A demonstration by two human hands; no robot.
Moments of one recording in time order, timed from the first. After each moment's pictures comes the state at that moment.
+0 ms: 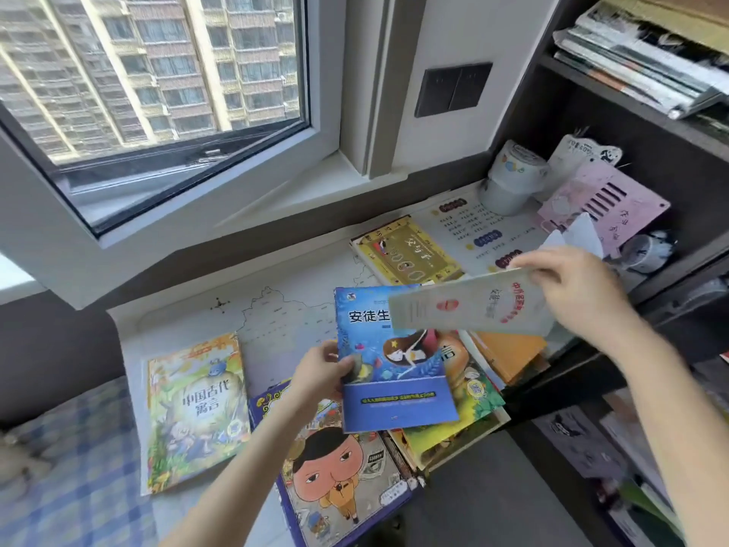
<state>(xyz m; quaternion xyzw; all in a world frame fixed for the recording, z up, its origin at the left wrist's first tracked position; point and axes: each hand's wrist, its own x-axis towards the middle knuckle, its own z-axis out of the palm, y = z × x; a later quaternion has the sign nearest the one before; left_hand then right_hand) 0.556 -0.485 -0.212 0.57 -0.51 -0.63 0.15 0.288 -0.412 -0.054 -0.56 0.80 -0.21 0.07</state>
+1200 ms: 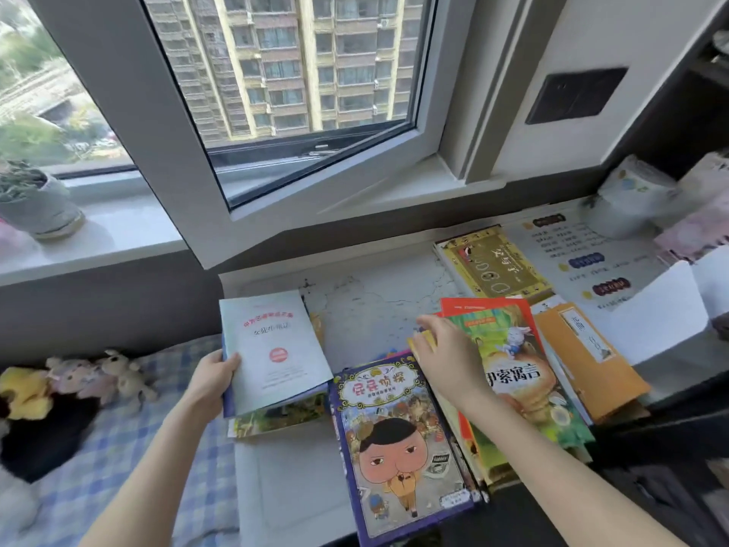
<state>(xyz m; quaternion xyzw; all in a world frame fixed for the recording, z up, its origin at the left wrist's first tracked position) 0.787 -0.511 -0.267 0.74 -0.30 -0.51 0.31 0.465 -0.459 -0.180 -0.60 0.73 -0.22 0.26</state>
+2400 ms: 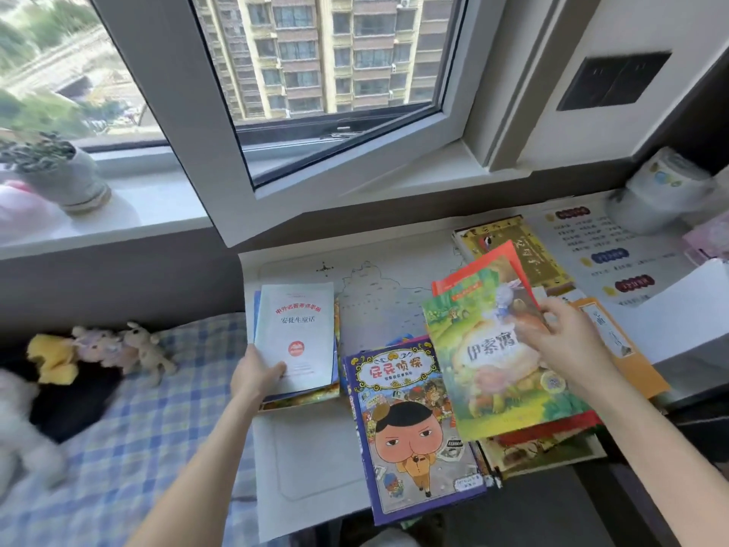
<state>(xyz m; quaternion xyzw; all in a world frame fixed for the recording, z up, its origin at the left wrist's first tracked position) 0.763 -0.488 -0.301 0.82 -0.45 -0.34 0.08 0.378 -0.437 -0.141 -0.48 0.77 -0.27 0.32</state>
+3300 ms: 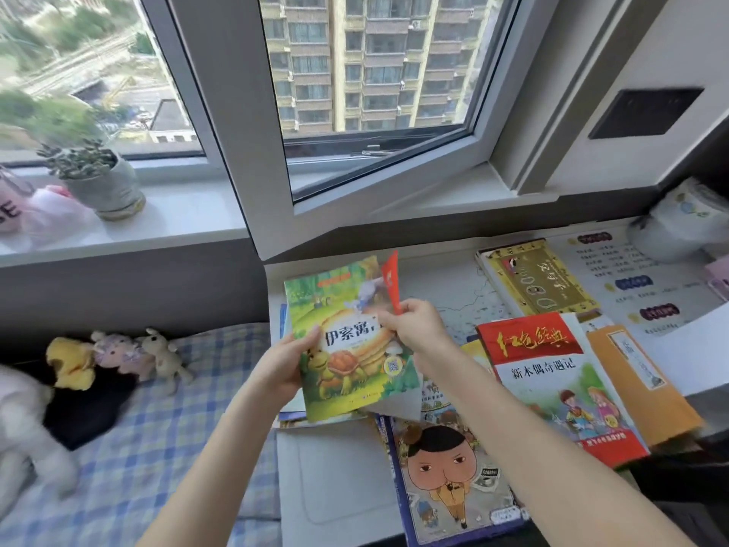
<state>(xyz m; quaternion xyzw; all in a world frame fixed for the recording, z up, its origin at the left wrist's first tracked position) 0.758 -0.503 -0.222 0.58 -0.18 -0.71 0.37 0.572 -0.516 -0.166 -0.36 0.69 -0.32 0.54</state>
